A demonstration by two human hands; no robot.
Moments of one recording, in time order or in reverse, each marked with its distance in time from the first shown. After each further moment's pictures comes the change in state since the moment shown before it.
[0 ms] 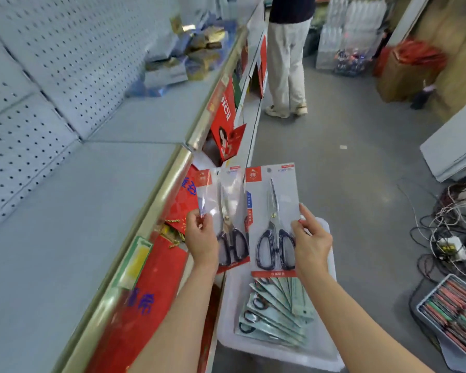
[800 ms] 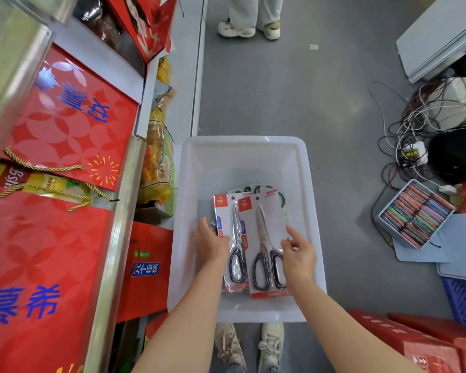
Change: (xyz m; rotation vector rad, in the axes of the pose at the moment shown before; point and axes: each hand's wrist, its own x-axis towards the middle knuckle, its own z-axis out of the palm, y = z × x) left_hand -0.083 -0.262 0.109 0.678 -0.456 -0.442; right_hand 0.045 0.232 -0.111 -0.485 0.182 0.333
